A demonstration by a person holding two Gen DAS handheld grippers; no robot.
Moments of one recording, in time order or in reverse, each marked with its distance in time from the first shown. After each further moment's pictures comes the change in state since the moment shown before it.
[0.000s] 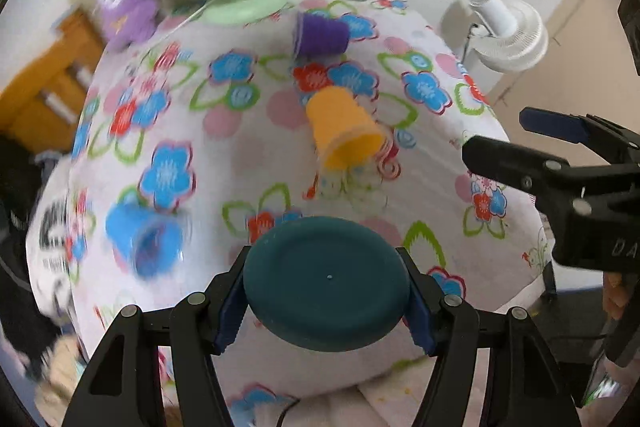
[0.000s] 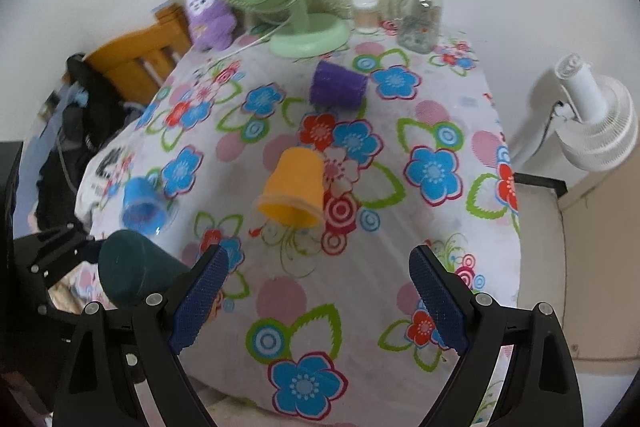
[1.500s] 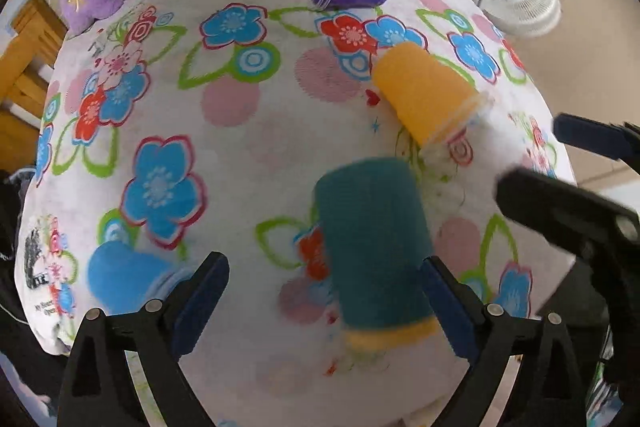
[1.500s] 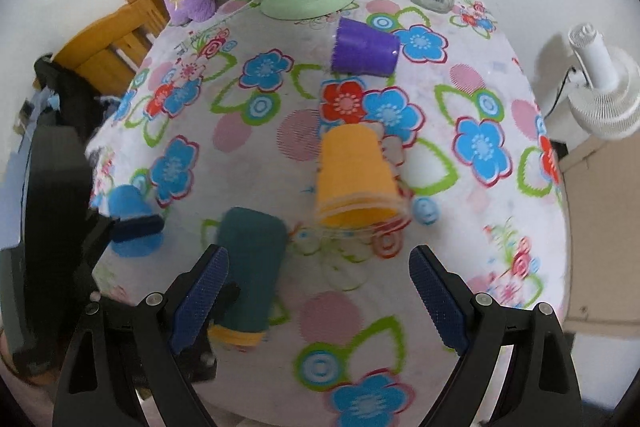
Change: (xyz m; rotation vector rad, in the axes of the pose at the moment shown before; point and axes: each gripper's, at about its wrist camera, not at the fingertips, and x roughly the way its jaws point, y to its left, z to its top) left arm 0.070 0.070 0.028 0.135 0.134 -0.053; right arm 0.068 0.055 0.023 0.163 0.119 -0.068
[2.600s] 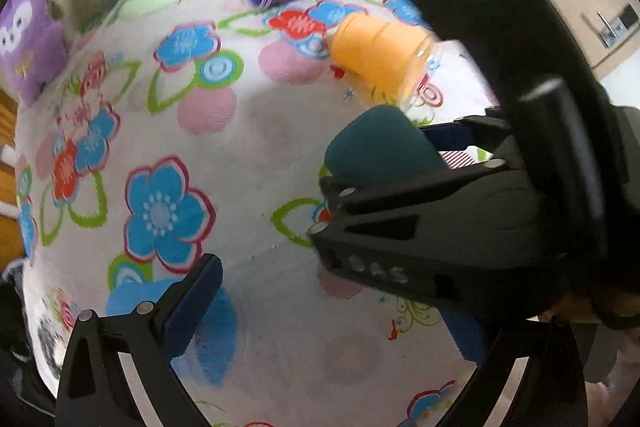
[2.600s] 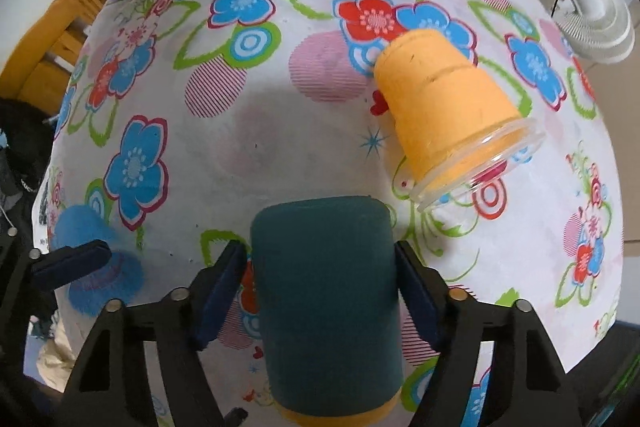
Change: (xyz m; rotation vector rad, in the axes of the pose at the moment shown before) left arm 0.010 0.023 -0.009 0.287 -0.010 -0.106; right arm 0.105 0.045 -0.003 0.182 0.141 -0.102
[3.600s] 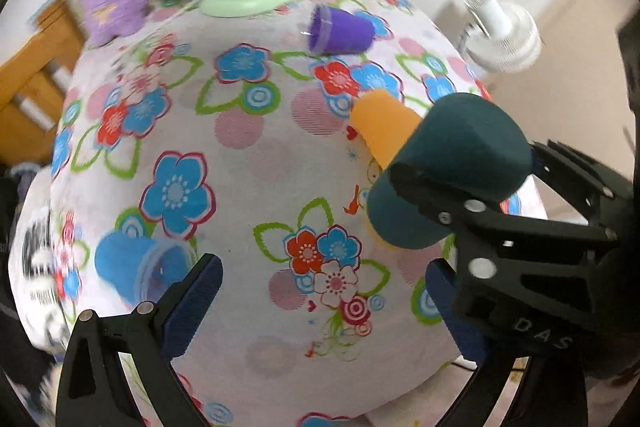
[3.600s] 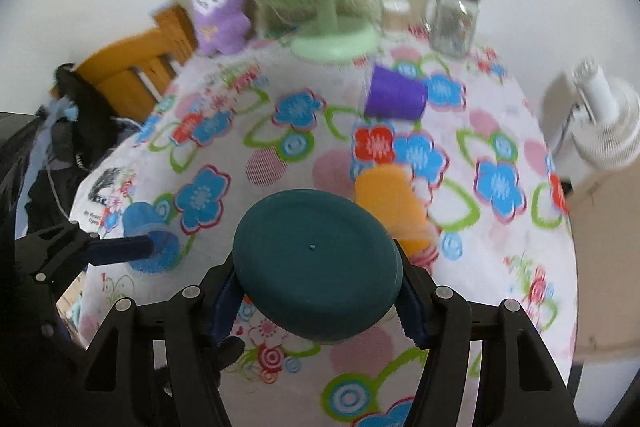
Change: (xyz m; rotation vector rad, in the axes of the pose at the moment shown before) left arm -0.050 -0.035 0.007 -0.373 -0.142 0.092; right arm -0.113 -0.041 -0.018 -0.285 -0.372 0.142
